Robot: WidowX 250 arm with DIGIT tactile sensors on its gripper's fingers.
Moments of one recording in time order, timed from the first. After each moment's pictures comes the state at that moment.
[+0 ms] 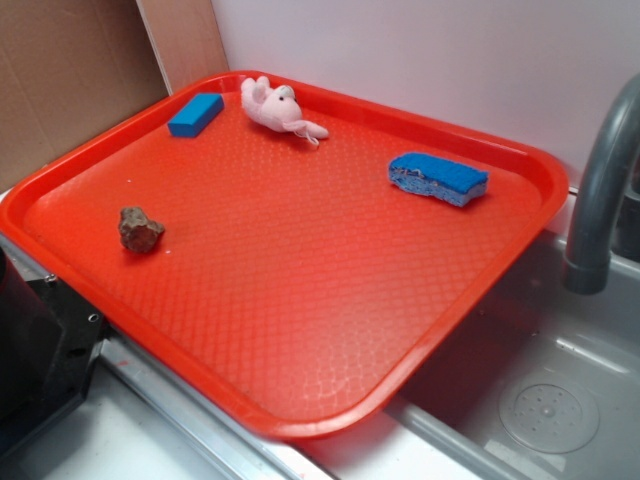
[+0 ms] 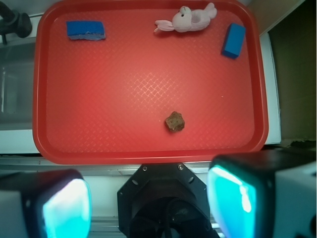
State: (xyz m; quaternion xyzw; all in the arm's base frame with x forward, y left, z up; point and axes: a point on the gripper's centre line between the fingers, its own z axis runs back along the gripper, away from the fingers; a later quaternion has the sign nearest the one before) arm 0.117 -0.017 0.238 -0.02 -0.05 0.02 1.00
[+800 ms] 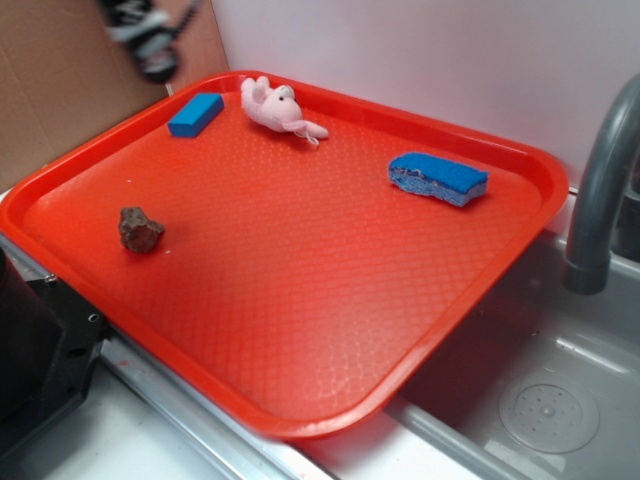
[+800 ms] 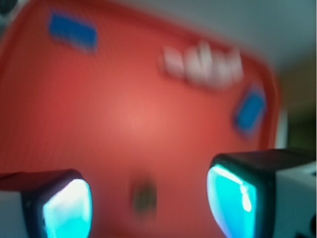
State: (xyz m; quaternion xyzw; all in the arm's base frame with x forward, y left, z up) arm 0.220 -0.017 0.151 0.03 -0.13 -0.22 0.97
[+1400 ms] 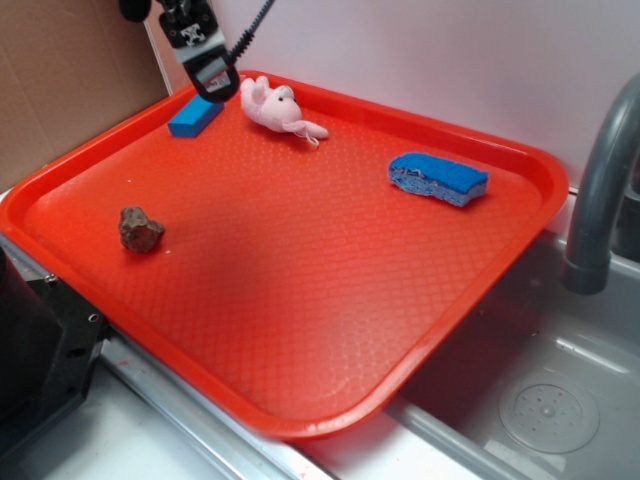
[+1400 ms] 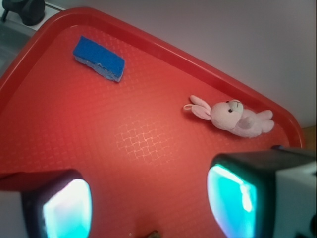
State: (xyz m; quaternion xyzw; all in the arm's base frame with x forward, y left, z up) arm 0.221 -0.019 0.150 0.03 -0.14 -0.23 0.96
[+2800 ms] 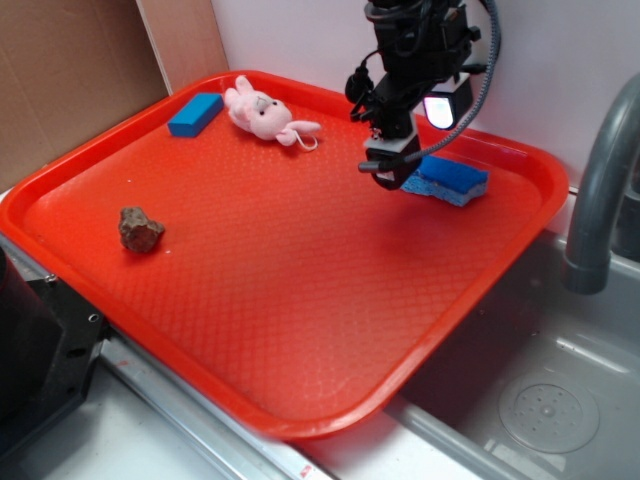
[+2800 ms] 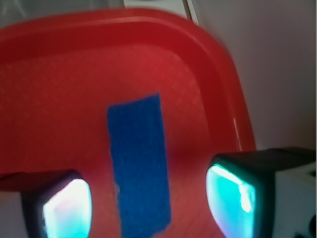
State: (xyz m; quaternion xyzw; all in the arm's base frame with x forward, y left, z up) arm 0.332 -0.091 0.045 -0.01 -0.09 -0.62 0.78
